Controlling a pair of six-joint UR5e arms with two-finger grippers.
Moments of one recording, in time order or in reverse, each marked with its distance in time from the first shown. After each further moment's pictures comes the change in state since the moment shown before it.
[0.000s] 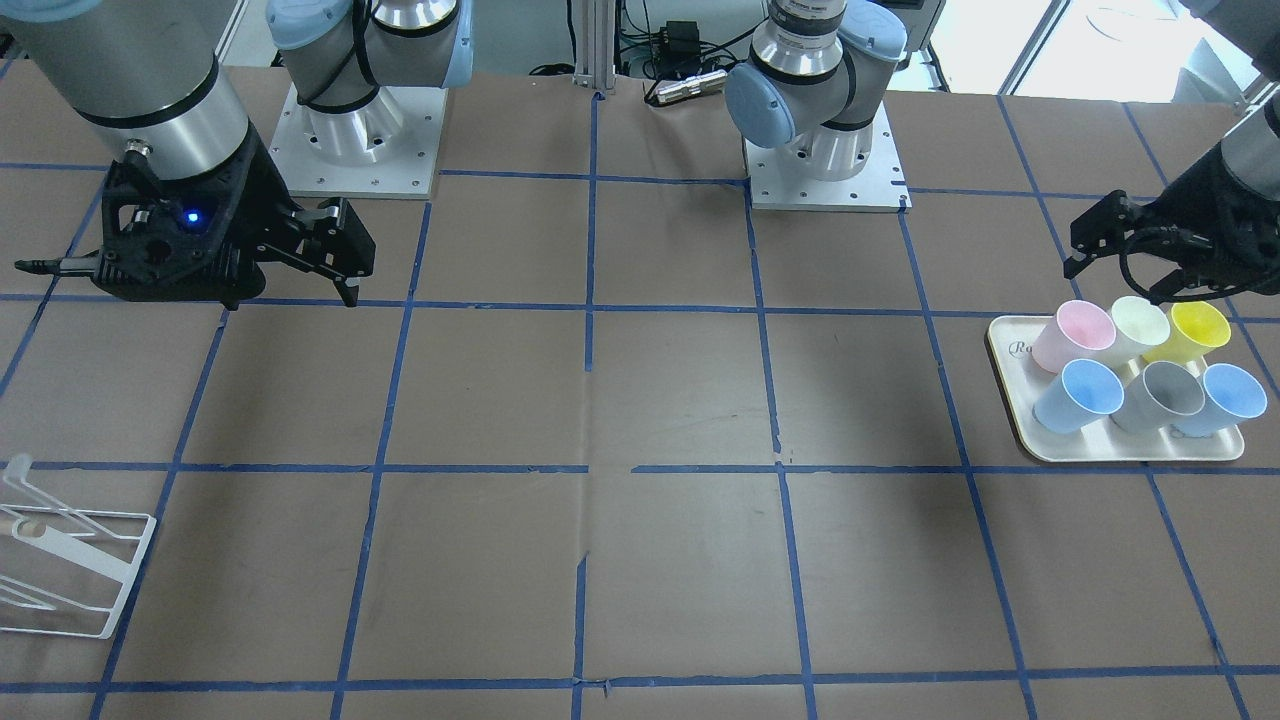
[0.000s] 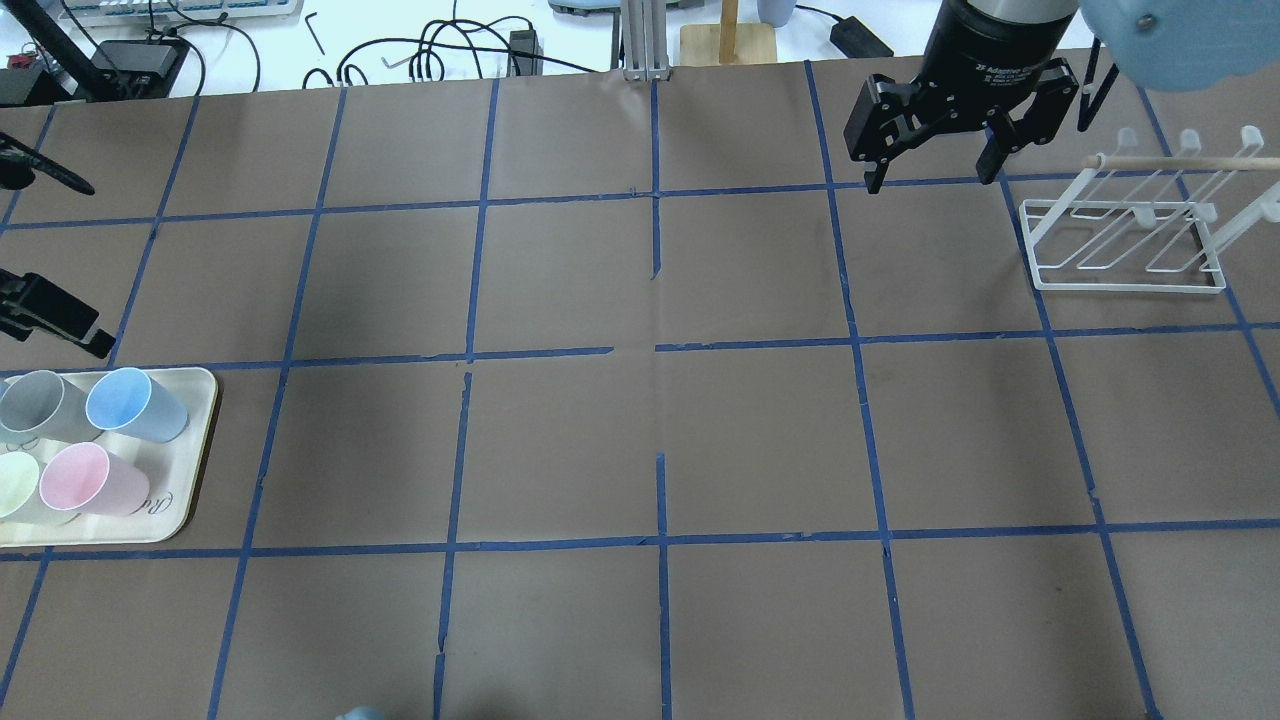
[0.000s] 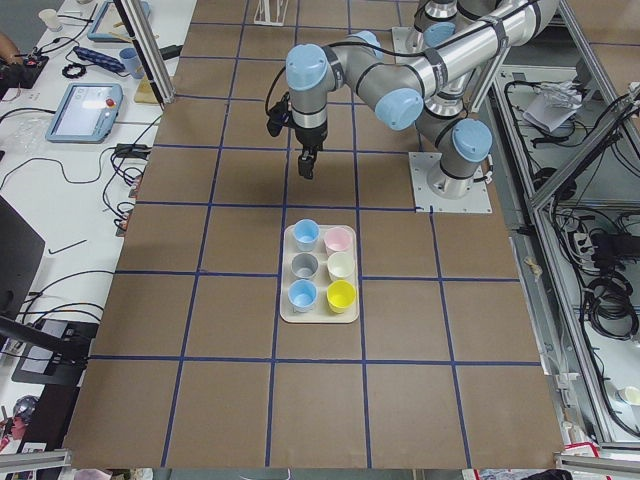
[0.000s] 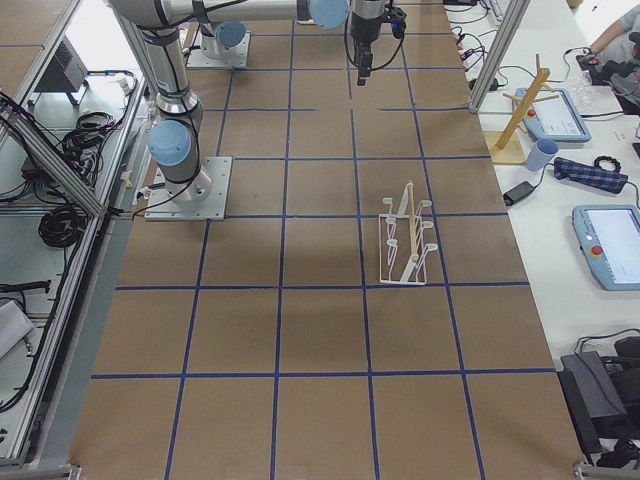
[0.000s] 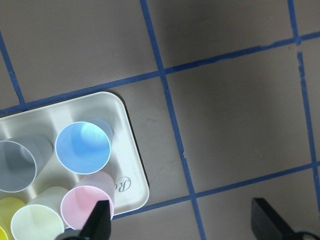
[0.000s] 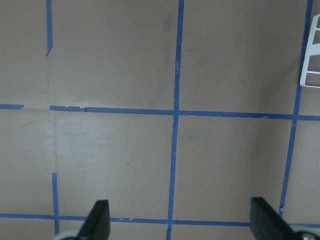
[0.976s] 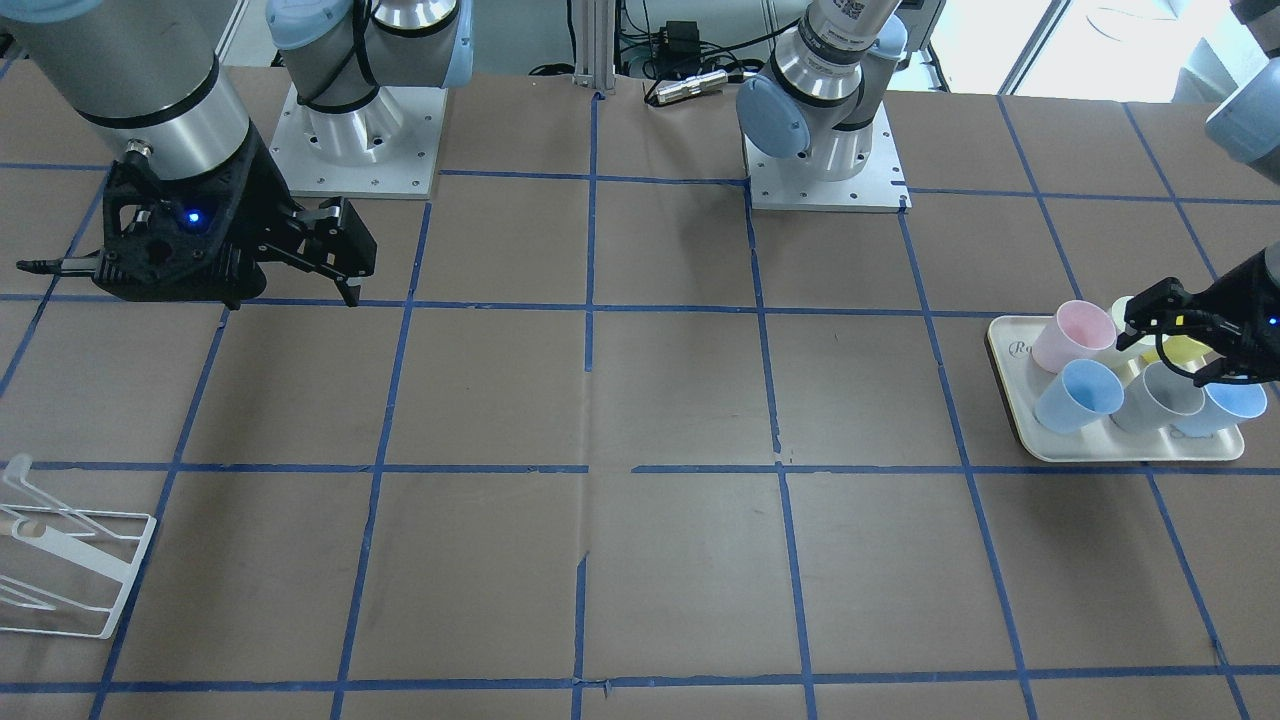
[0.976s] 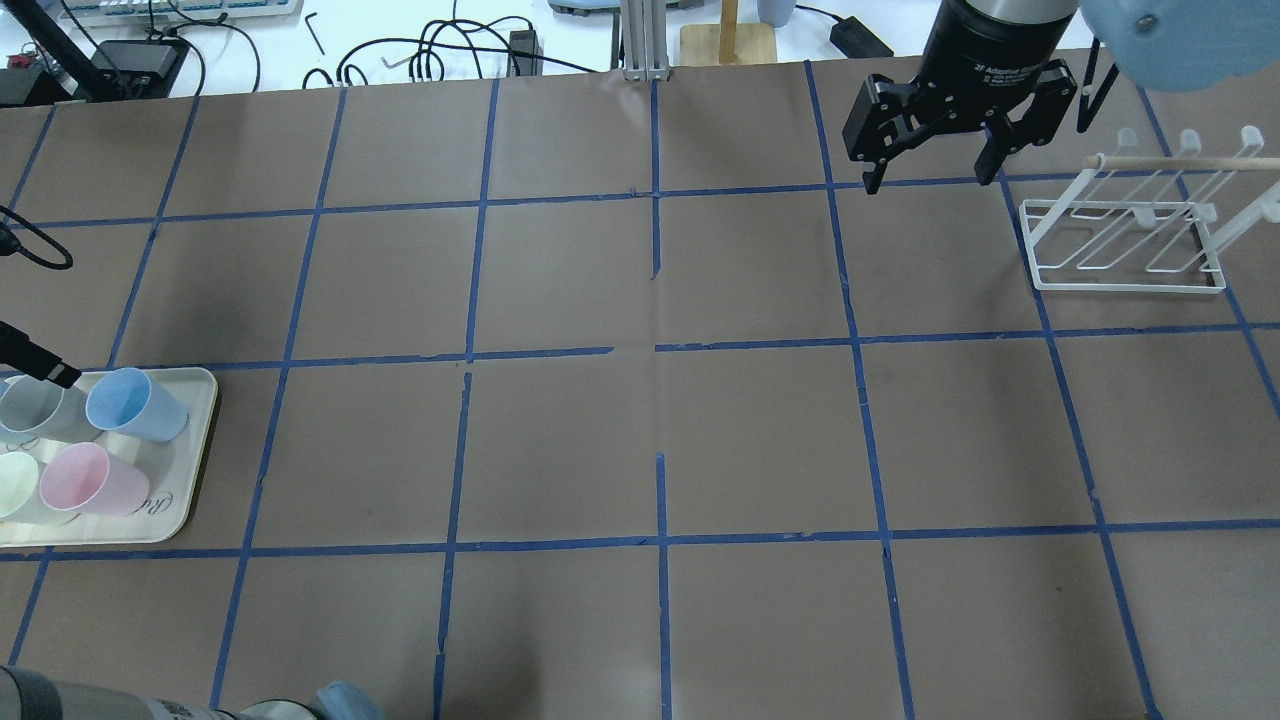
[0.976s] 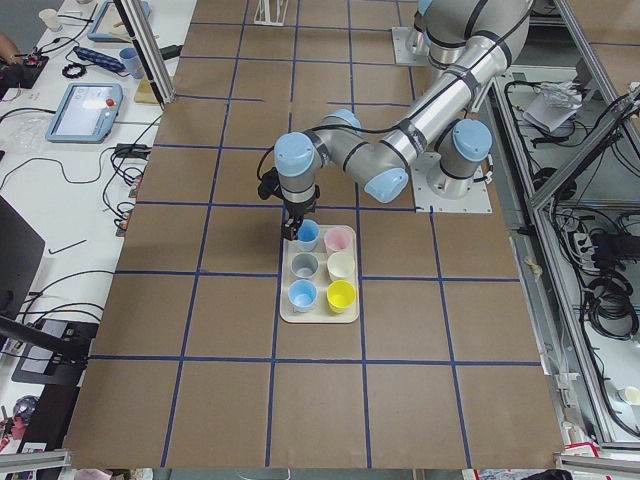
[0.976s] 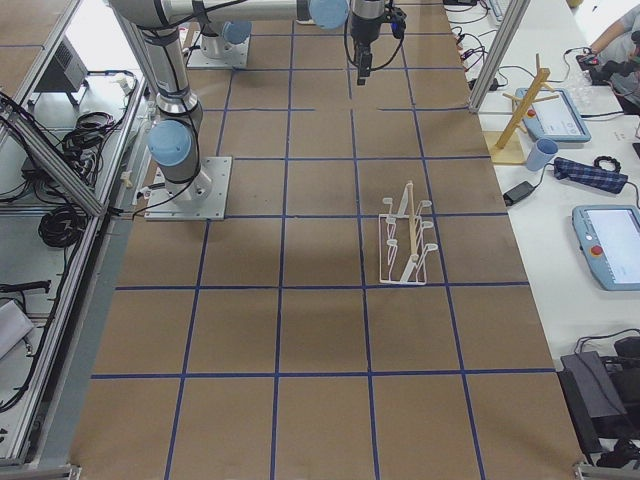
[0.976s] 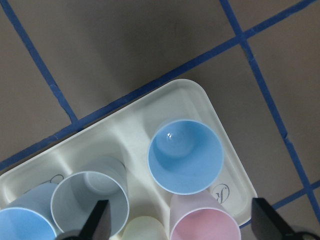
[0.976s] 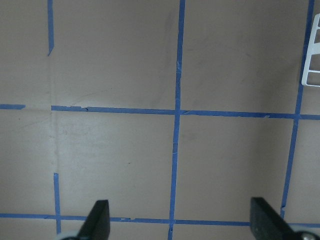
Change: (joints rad) left arm 0.109 -0.241 0.004 0.258 0.002 0.291; right arm 0.000 0.000 0.000 0.001 0.004 0.003
